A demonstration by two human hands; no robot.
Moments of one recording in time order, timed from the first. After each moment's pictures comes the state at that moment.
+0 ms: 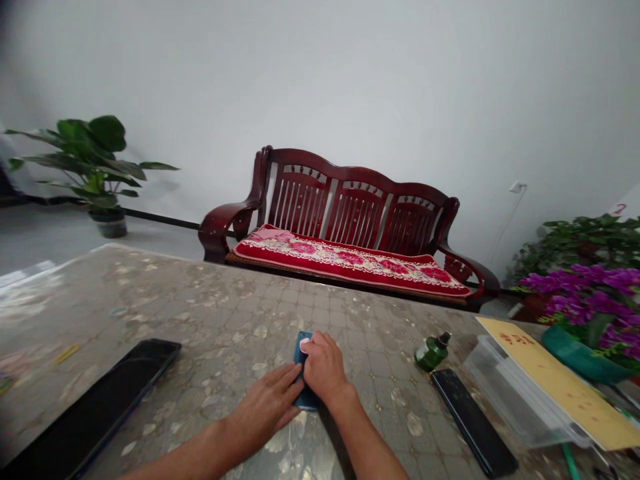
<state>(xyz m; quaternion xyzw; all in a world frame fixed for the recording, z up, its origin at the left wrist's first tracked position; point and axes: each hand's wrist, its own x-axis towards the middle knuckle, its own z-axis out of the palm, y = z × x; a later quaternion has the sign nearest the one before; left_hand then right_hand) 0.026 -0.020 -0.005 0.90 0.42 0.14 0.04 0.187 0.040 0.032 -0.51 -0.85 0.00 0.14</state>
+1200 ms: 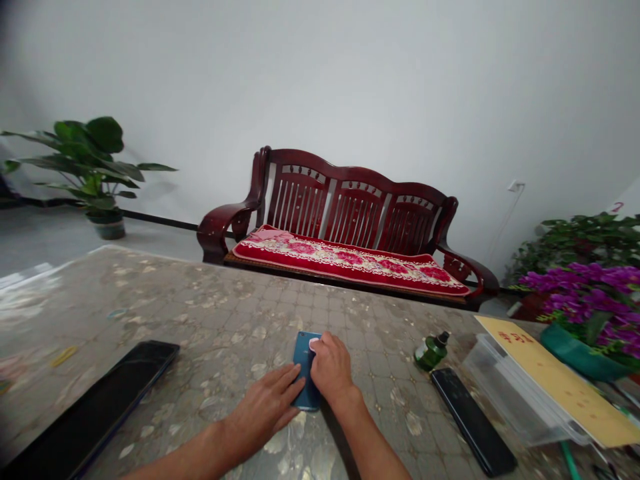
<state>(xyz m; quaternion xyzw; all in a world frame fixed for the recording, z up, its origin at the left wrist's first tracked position) 0.026 -0.018 -0.019 0.89 0.42 0.17 0.03 0.196 0.037 0.035 -0.58 -0.81 -0.01 0.12</state>
